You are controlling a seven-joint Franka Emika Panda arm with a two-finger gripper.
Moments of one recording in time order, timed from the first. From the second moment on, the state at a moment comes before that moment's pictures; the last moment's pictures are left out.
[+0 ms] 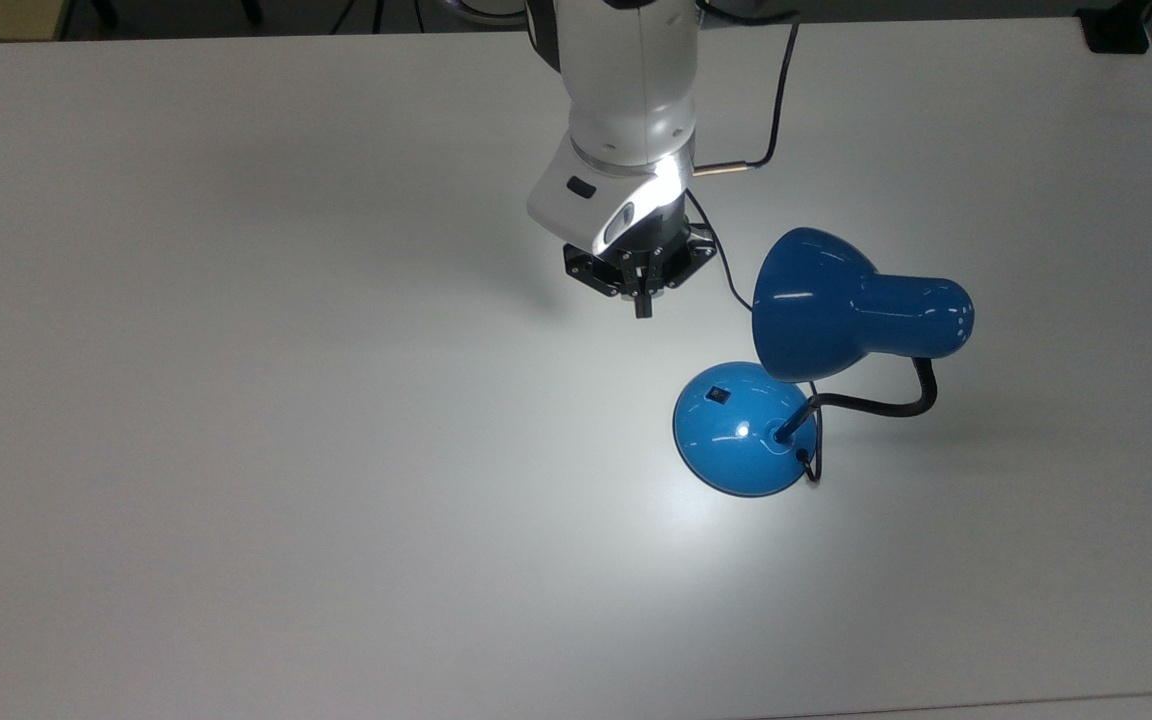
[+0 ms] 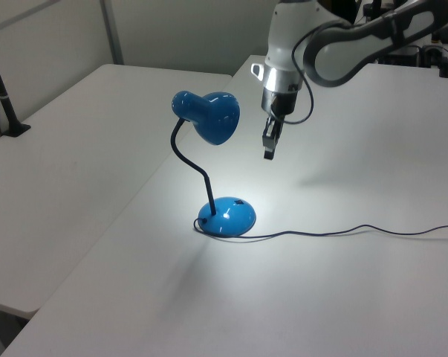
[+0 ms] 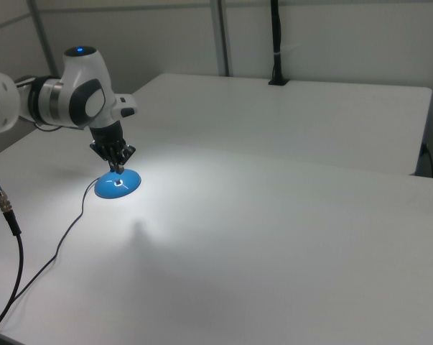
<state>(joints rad) 0.12 0.35 0.14 -1.68 0.03 2.19 0.12</state>
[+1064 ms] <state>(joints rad) 0.19 0.50 0.14 -1.69 0.08 2.47 0.26</state>
